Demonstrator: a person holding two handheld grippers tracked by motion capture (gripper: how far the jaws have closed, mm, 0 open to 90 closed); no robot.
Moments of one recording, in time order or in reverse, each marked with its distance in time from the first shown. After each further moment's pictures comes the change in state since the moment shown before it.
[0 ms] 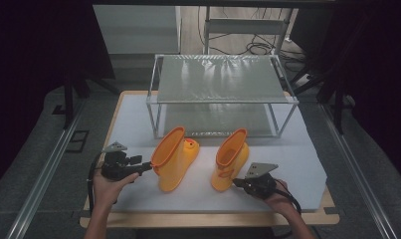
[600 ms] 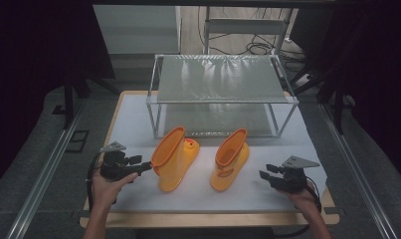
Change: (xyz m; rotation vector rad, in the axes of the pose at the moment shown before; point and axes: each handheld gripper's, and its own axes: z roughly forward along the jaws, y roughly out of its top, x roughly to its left) left arm 0.001 0.001 -0.003 -0.004 -0.018 -0.006; right arm -0.055 -0.052 -0.056 -0.149 -0.203 0.330
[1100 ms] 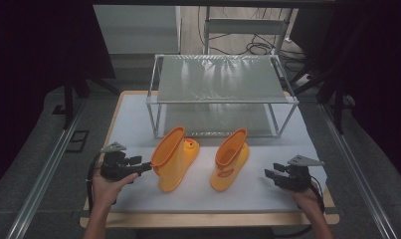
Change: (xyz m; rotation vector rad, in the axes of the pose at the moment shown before) left arm 0.000 -0.001 0.001 0.003 0.003 -0.001; right arm -0.014 -0.007 0.000 0.014 -0.056 0.069
